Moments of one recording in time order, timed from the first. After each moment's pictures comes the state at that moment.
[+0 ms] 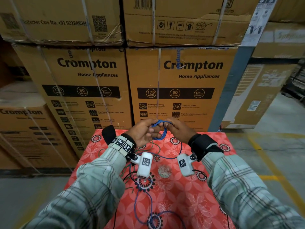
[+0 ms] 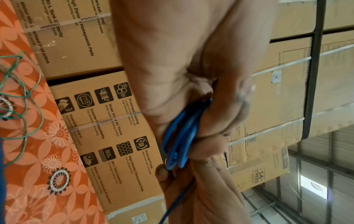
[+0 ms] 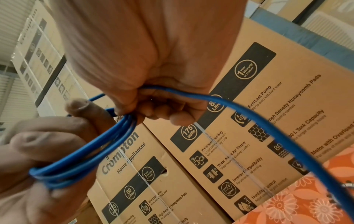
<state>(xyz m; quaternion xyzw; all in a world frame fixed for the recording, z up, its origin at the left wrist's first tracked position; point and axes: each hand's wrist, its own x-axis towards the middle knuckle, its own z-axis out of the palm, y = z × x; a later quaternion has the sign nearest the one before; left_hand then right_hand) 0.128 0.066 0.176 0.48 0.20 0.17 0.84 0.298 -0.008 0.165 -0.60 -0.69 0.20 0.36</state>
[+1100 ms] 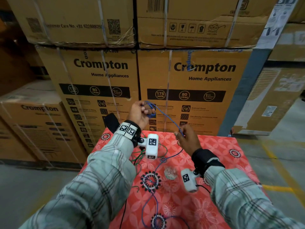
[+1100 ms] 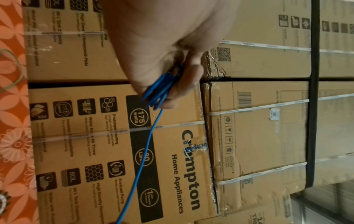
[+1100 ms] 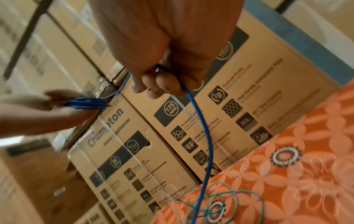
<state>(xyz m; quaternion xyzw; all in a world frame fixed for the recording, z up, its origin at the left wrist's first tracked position) 0.129 0.112 0.202 0.29 0.22 0.46 0.81 0.303 -0.004 0.097 -0.65 -0.52 0.19 0.52</state>
